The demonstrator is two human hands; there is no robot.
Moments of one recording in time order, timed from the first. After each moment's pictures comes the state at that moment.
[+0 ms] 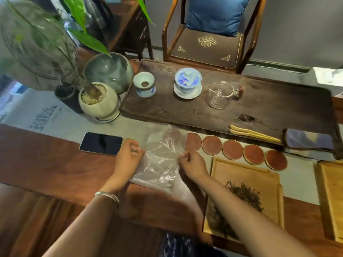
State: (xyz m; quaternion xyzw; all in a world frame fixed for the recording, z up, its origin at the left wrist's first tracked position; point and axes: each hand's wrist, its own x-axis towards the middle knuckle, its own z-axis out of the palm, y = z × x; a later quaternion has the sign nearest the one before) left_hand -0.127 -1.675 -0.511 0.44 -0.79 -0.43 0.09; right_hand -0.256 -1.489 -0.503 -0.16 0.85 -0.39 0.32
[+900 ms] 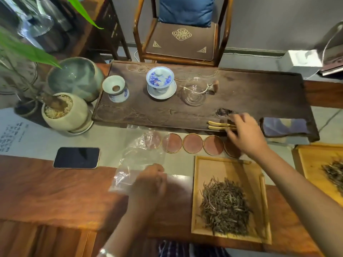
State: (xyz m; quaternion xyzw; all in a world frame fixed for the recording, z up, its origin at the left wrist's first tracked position) left_hand -0.154 -1.557 -0.456 0.26 -0.92 -0.31 0.03; right_hand -0.420 -1.370 -0.456 -0.27 0.96 -0.07 0.06
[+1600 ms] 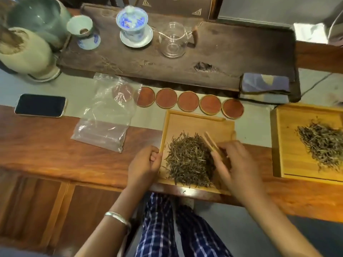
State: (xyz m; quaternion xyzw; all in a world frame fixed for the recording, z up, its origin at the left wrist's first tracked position) left_hand -0.135 -1.443 -0.536 0.33 -0.86 -0.38 0.02; right_hand -0.255 -1.233 -0.448 -0.32 0.90 -0.29 0.06
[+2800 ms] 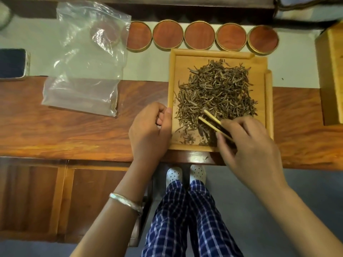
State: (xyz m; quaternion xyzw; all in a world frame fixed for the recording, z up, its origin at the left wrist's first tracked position) left_hand -0.123 -1.431 -0.577 0.30 -0.88 -0.34 0.16; right_hand -0.179 -1.235 -0.530 -0.34 0.92 -0.18 -0.02
